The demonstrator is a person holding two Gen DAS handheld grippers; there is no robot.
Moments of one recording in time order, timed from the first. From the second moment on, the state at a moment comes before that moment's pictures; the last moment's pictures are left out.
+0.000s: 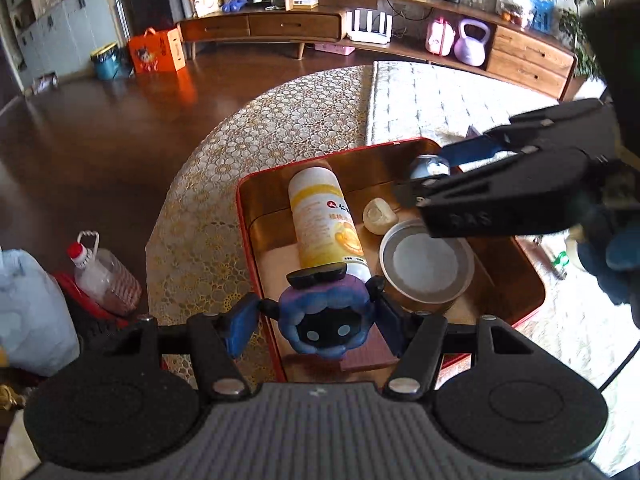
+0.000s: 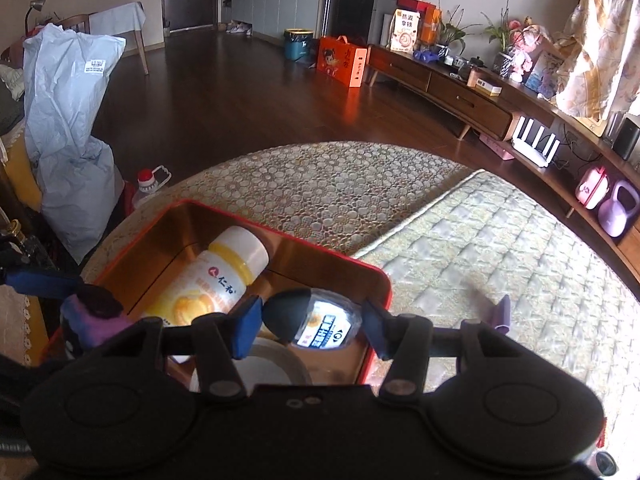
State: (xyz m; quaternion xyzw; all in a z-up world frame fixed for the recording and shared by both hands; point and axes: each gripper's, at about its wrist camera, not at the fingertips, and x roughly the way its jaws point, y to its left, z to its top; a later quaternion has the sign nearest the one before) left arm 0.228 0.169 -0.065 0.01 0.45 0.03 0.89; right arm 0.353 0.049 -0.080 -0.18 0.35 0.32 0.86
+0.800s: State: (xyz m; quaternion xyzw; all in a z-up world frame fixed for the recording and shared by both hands) left arm 0.226 0.157 -0.076 0.06 0.45 0.05 0.89; right arm 0.339 0.035 -0.082 -0.16 0.35 0.34 0.86
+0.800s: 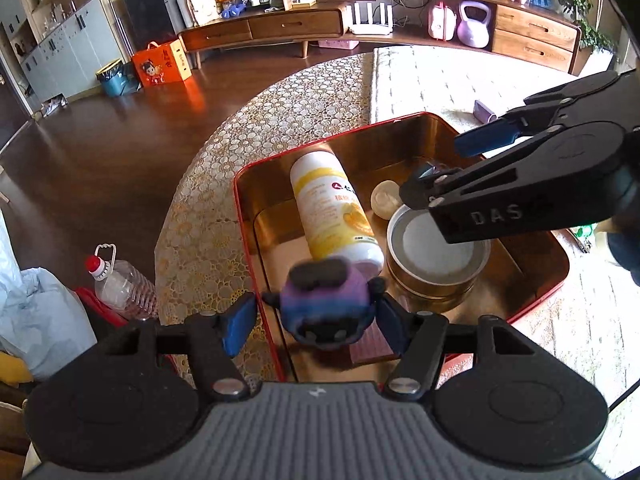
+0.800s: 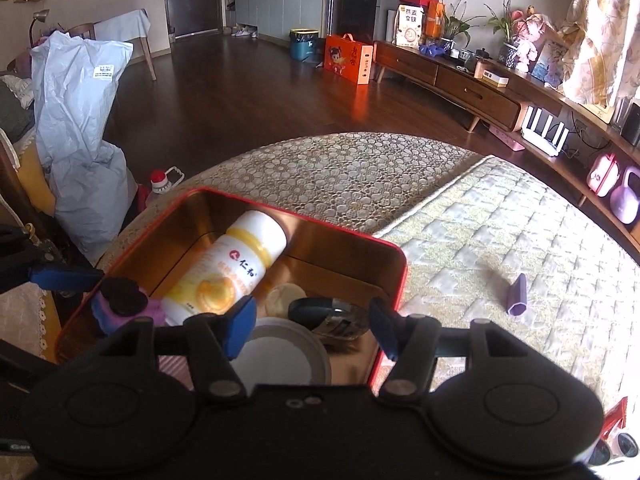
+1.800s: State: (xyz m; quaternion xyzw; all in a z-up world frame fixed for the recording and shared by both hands) left arm 0.179 0.131 -0.028 0.00 0.40 0.04 0.91; right arm 0.254 -0.059 -0.021 -0.11 0.31 0.36 0.87
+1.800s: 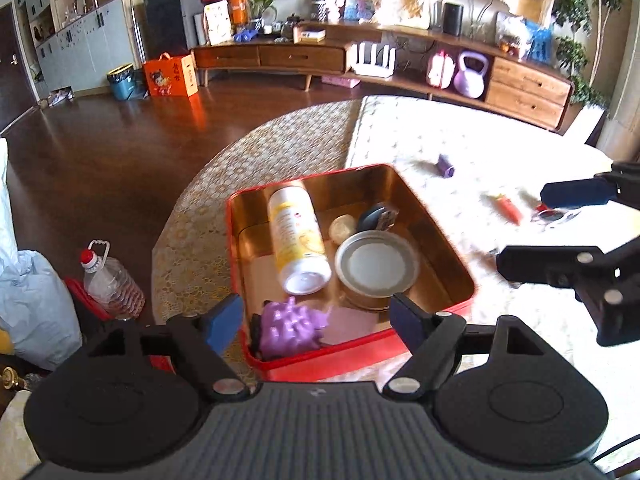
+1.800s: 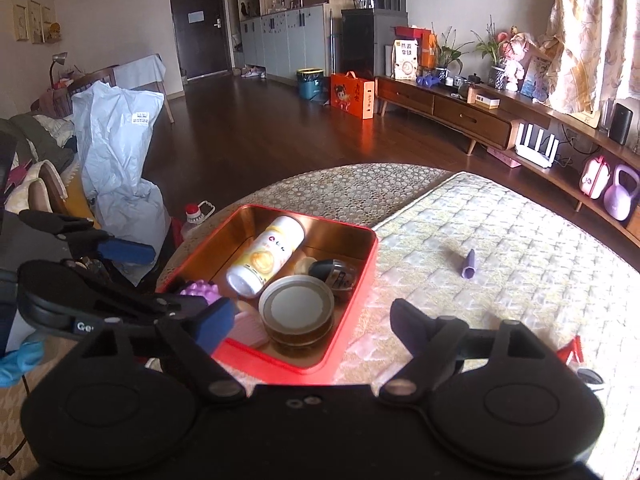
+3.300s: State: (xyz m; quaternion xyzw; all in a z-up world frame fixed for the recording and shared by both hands) left arm 0.214 -0.069 -0.095 0.00 0.35 0.00 0.94; right arm 0.320 -0.217 -0.061 -0.05 0.34 0.26 0.90
